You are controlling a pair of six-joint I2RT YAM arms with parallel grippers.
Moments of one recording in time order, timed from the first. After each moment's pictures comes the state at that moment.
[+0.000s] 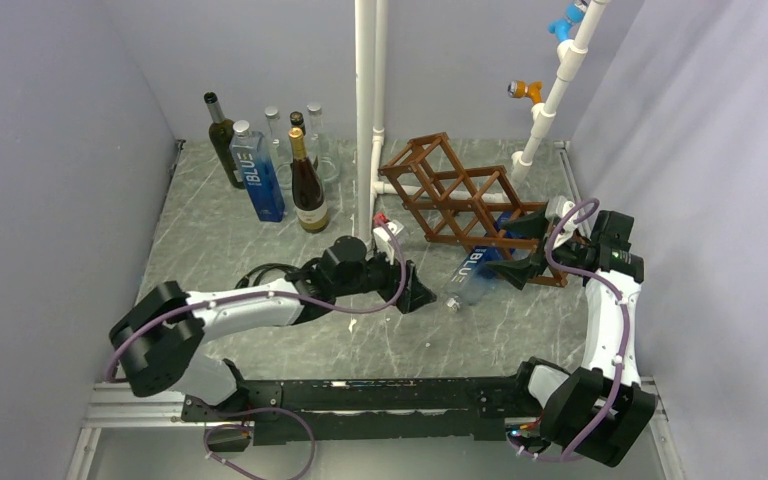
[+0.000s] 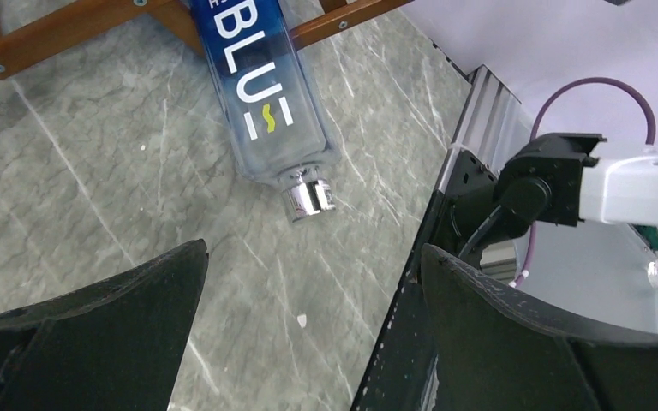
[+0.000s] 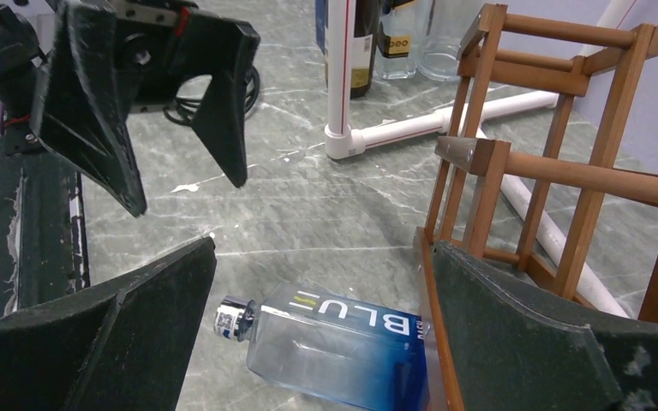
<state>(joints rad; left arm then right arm) -0.95 1.41 0.76 0.38 0.29 -0.47 -0.41 1.04 0.89 -0.86 -1.50 -1.04</state>
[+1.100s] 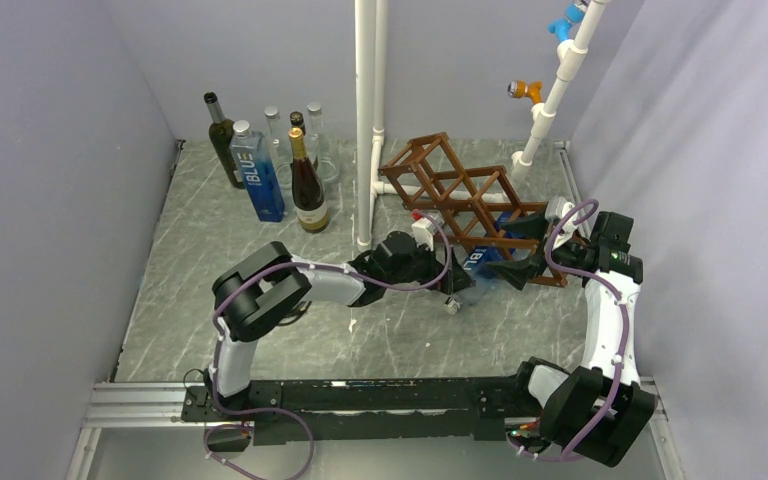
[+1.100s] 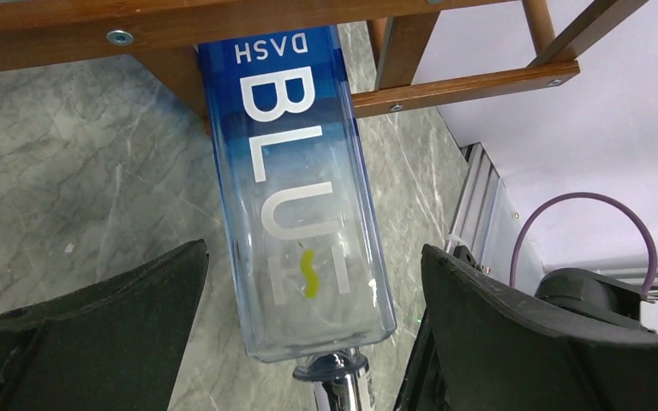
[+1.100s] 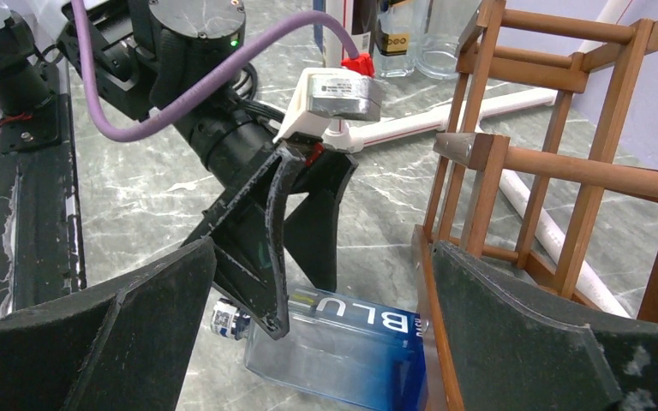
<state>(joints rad) -0.97 1.96 1.05 0.67 0.26 -0.75 -0.41 1.04 0.87 -0.84 -1.50 -1.04</state>
